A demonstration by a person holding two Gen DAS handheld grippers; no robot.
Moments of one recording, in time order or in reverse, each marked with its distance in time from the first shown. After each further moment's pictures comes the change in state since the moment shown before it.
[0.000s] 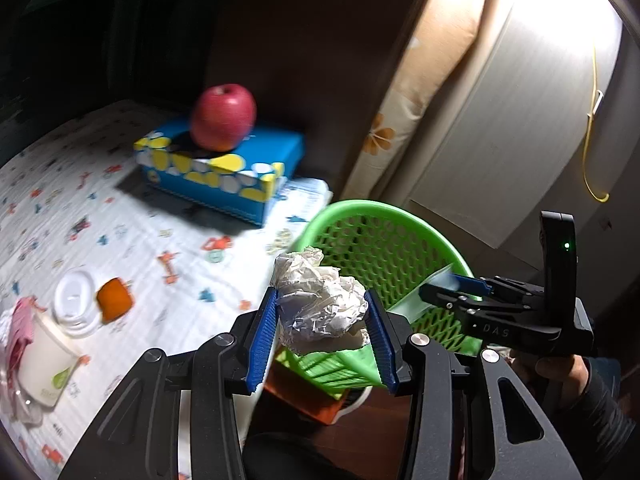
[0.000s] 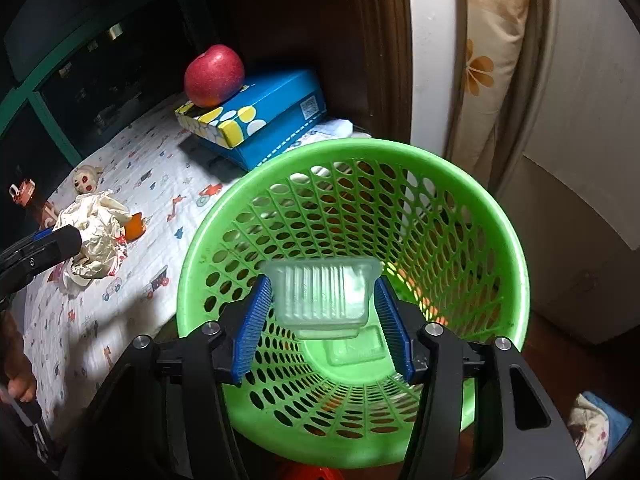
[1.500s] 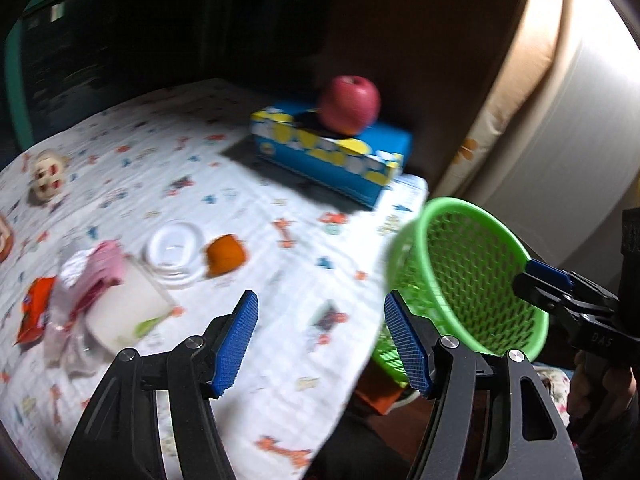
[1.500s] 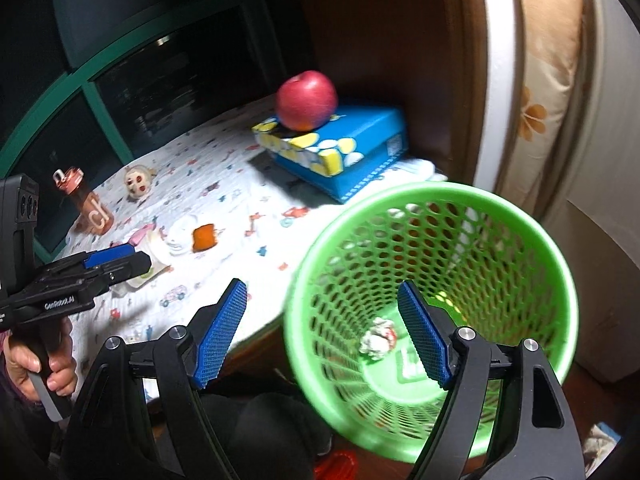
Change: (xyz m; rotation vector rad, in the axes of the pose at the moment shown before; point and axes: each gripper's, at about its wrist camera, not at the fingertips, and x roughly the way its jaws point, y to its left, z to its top) left arm -0.046 0.084 -0.034 -0.166 -0.017 0.268; right arm -0.020 0.083 0.006 -0.115 -0.095 0.146
